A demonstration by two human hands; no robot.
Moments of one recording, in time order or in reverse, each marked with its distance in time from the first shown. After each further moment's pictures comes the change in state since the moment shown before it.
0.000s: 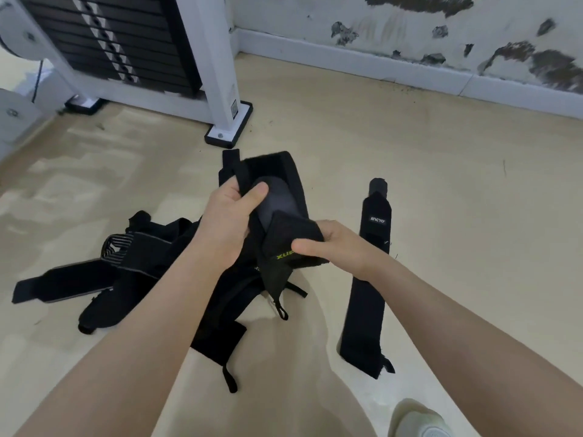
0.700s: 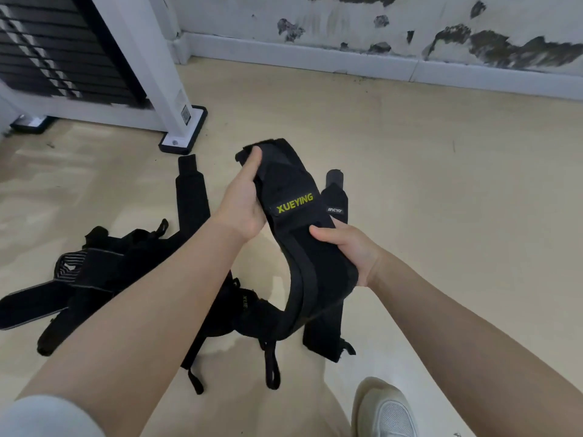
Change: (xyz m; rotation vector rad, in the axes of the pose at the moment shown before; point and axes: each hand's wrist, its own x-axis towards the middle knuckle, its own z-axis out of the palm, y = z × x) left_hand 0.028 -0.019 0.108 -0.278 -0.054 -0.347; right_hand -0.063 0.042 -0.064 0.772 0.019 0.134
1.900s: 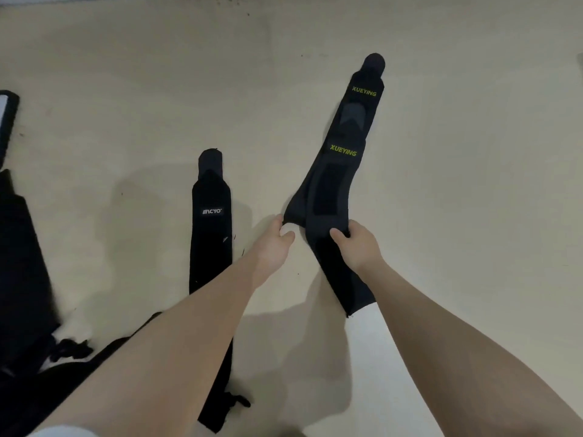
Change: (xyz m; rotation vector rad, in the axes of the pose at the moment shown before) left_hand 0.158 -0.267 0.139 1.135 -0.156 -0.278; right_hand -0.003 0.026 -0.333 -0.700 0.858 0.021
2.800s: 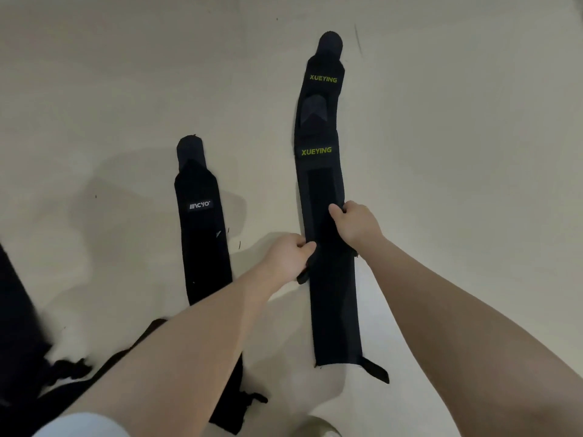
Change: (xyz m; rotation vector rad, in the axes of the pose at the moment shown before) left_hand 0.007 -0.021 0.027 0.208 -0.151 -0.057; right_hand 0.019 -0.001 0.016 -0.194 0.014 0.187
